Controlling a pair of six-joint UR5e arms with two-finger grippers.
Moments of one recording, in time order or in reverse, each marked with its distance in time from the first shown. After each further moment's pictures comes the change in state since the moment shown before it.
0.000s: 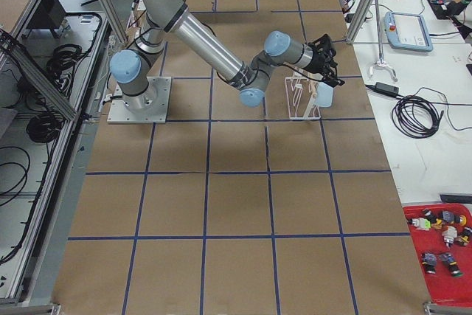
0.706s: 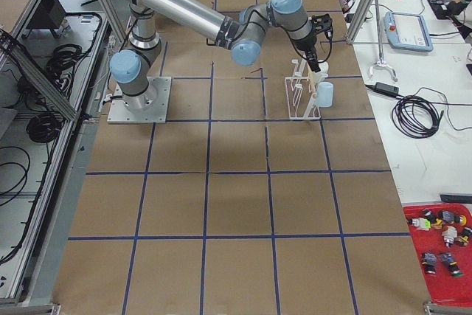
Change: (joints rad) left arm 0.003 0.006 -0.002 0.000 0.000 0.013; right arm 0.085 -0.258 -0.061 0.856 -0.161 0.007
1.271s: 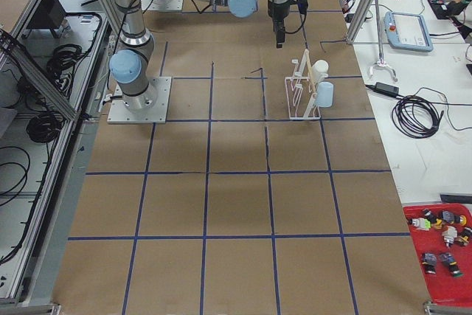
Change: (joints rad) left arm 0.000 0.000 -0.001 0.000 0.000 0.000; right arm 0.206 -0.110 -0.066 0.510 -0.195 0.141
